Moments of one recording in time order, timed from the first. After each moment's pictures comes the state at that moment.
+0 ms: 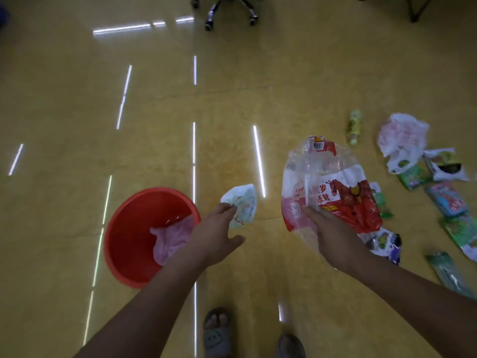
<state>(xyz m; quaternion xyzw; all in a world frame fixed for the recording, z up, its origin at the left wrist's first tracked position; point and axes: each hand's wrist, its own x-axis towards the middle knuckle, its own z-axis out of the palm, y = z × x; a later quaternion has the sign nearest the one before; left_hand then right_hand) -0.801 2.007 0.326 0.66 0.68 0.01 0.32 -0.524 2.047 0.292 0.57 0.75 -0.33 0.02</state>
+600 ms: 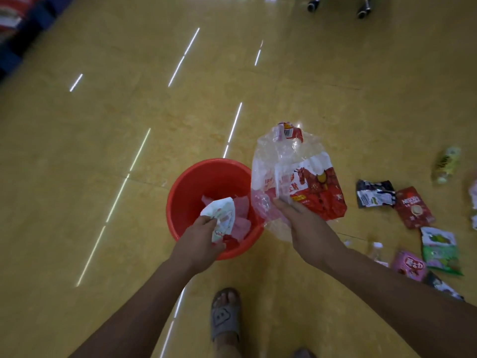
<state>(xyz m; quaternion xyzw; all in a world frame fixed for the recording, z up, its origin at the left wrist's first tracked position) -0.978 1.885 0.279 0.46 0.81 0.02 0.36 -0.765 2.026 0.287 0.38 0.86 -0.35 0.07</state>
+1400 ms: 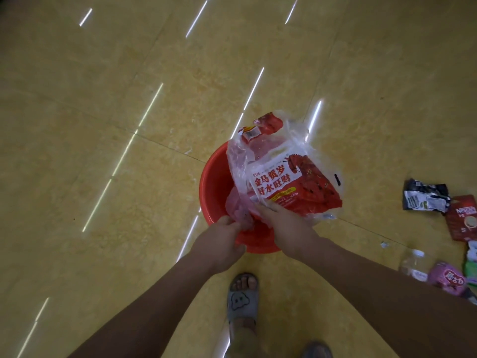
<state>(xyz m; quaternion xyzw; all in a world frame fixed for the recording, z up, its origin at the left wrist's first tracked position) -1.041 1.839 0.195 0.47 0.77 0.04 0.43 -0.908 1.977 0.193 0.27 0.87 -0.33 0.23</state>
